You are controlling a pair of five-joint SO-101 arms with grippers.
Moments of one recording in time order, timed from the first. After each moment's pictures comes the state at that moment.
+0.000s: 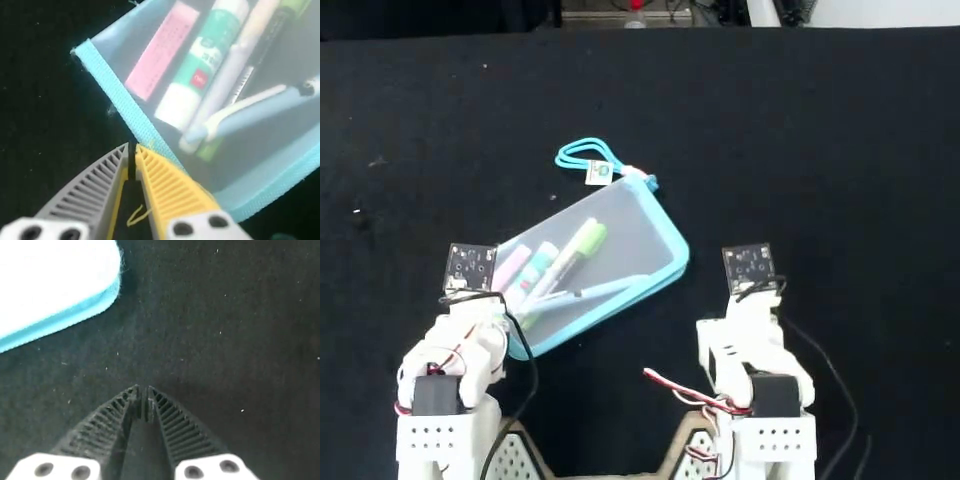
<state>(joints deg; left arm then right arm) -7.2 -103.0 96.0 69.4 -8.1 -0.2 -103.1 96.7 72.8 2.7</state>
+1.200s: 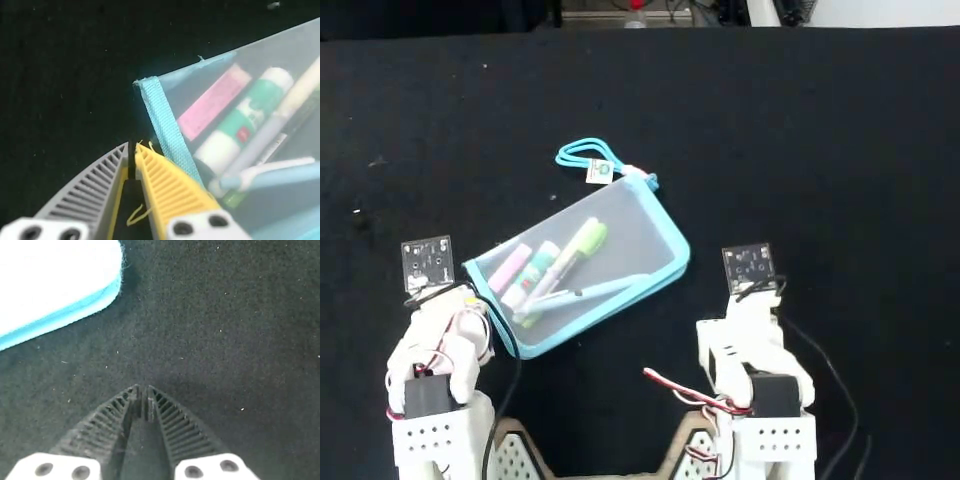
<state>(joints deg) -15.4 -102.7 96.3 61.4 -0.9 -0.2 -103.1 96.7 72.9 2.7</state>
